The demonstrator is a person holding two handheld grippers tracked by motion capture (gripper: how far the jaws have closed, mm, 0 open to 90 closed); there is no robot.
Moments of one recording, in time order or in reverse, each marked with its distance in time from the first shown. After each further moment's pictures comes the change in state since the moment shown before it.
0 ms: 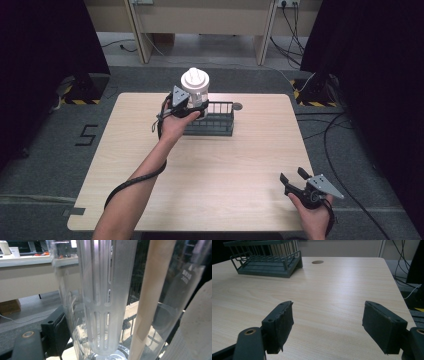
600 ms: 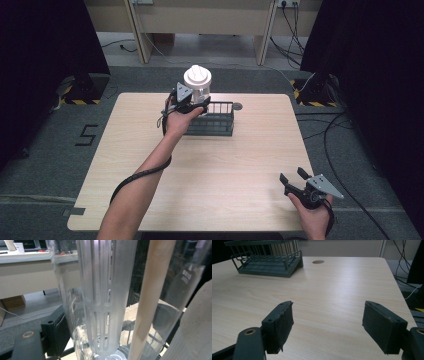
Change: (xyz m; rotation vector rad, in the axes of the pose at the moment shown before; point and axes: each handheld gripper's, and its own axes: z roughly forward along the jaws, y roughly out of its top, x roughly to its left) left arm 0.000 0.002 0.019 0.029 0.032 -0.008; right arm 0.000 0.000 0.000 0.003 0.005 -0.001
